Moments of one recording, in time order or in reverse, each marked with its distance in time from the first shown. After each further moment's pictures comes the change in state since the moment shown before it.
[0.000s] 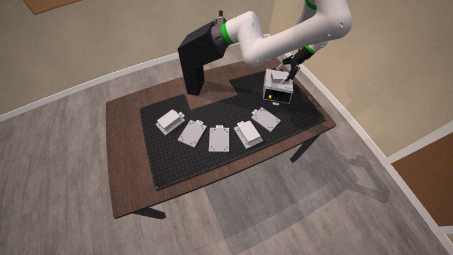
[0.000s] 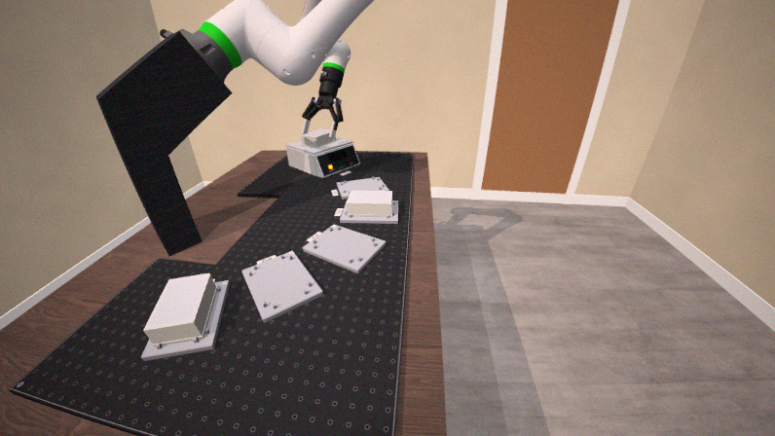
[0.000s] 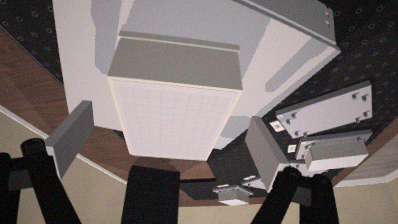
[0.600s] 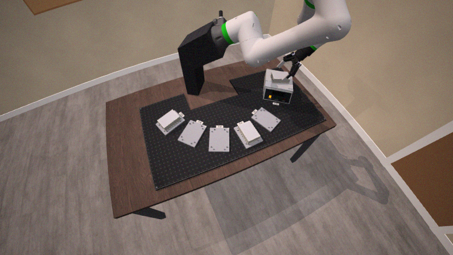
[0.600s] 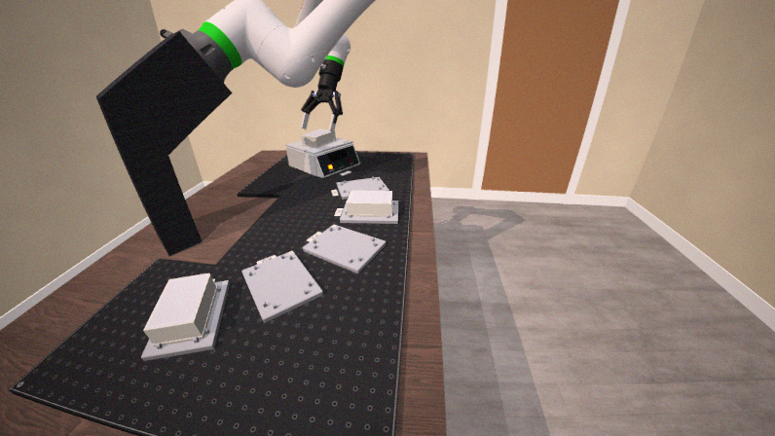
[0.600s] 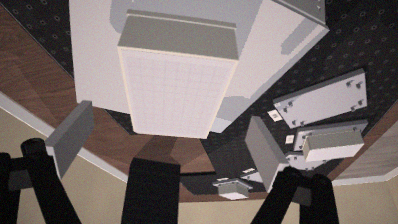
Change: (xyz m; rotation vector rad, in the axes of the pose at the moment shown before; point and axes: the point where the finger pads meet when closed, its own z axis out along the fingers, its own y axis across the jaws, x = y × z) arm -0.013 0.000 -0.023 0.000 0.000 0.000
